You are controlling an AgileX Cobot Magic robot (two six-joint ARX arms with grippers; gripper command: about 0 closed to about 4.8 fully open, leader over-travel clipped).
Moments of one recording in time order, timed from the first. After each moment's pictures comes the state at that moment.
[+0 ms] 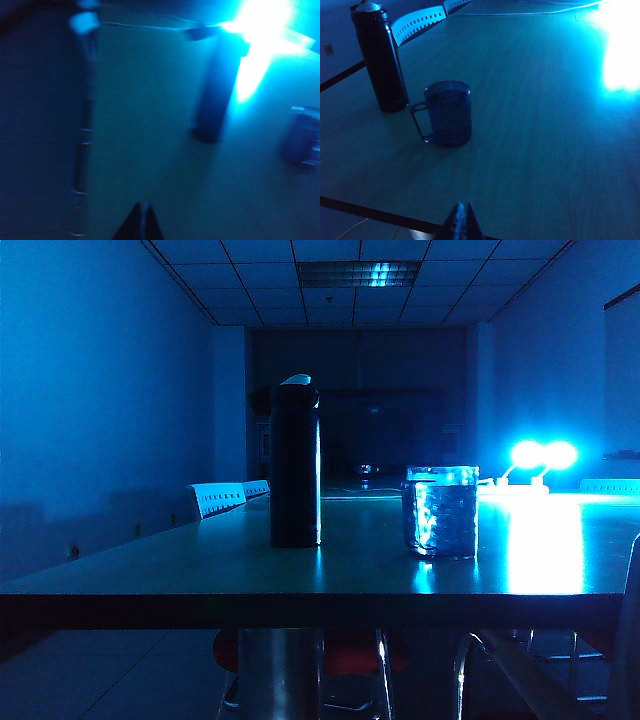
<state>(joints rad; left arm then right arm) -0.30 0.22 0.19 -0.04 -0.07 -0.08 0.06 0.00 0.33 -0.46 -0.18 0.05</state>
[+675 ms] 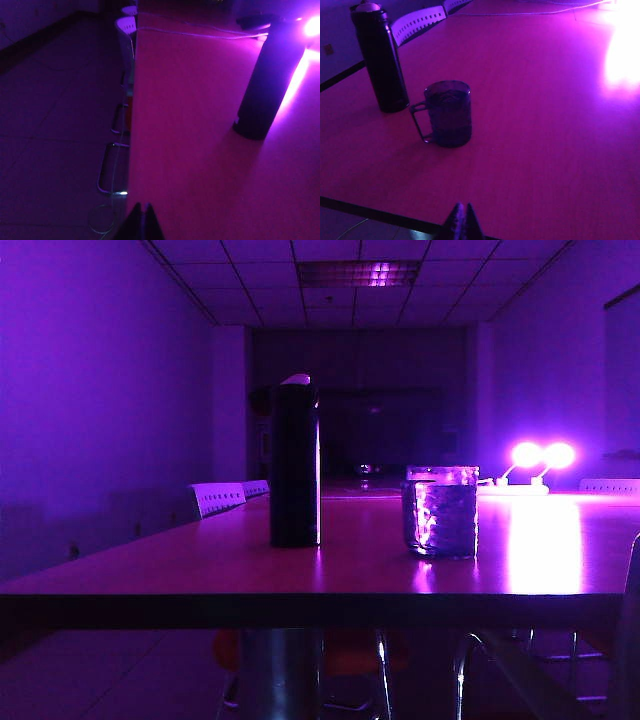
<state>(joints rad) -0.16 0.01 0.01 -0.04 -0.05 -0.08 0.06 0.00 0.33 -0.46 -0.18 0.05</state>
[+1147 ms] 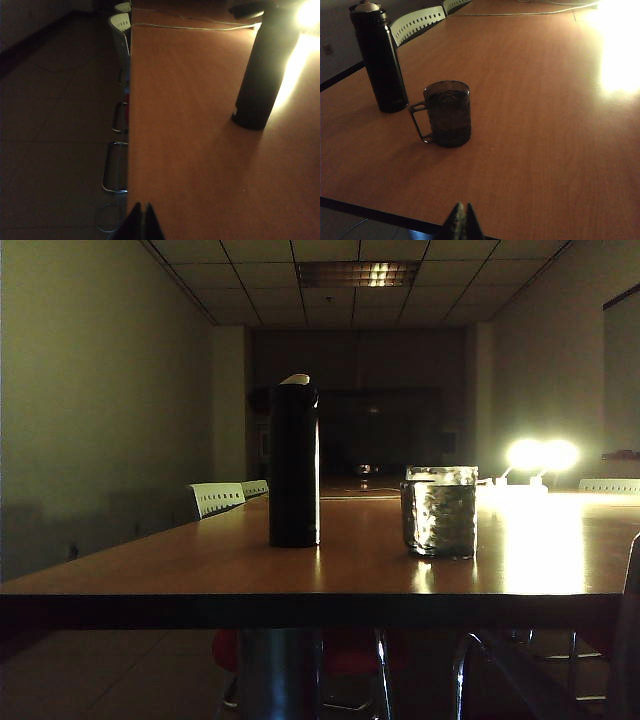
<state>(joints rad) -0.16 0.01 0.01 -0.06 -0.03 -0.02 0.06 0.00 0.33 -0.46 -0.18 0.05</state>
